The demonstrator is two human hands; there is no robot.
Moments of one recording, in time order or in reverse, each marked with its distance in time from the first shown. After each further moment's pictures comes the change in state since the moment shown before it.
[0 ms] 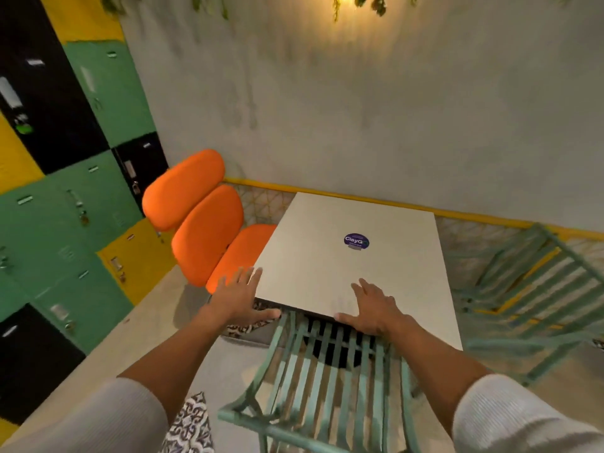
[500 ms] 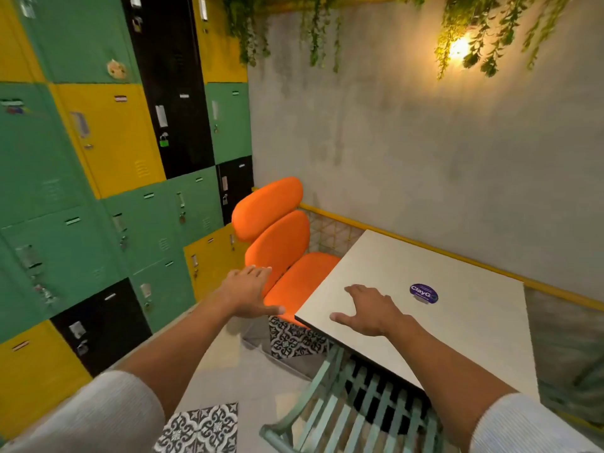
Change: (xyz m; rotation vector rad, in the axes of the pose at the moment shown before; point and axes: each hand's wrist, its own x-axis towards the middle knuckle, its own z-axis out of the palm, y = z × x) left_hand -0.070 -0.106 -0.062 0.039 0.108 -0.205; right_hand 0.034 -0.150 -0.071 -0.169 0.119 -0.357
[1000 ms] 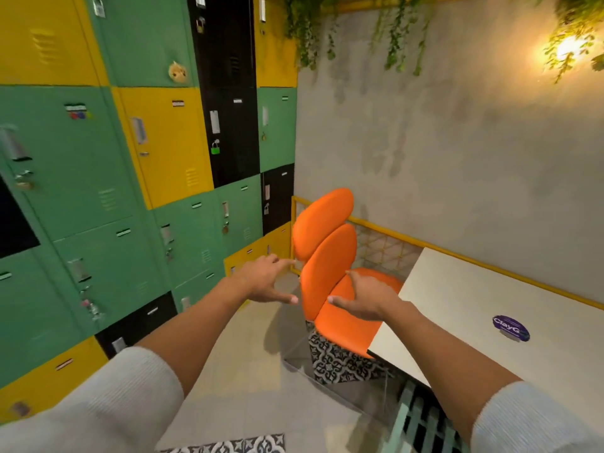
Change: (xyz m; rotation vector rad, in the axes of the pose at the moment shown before) left_hand 0.051 -0.251 -0.015 -0.083 0.002 0.050; right_hand 0.185 -0.226 -0.023 0.076 0.046 -0.058
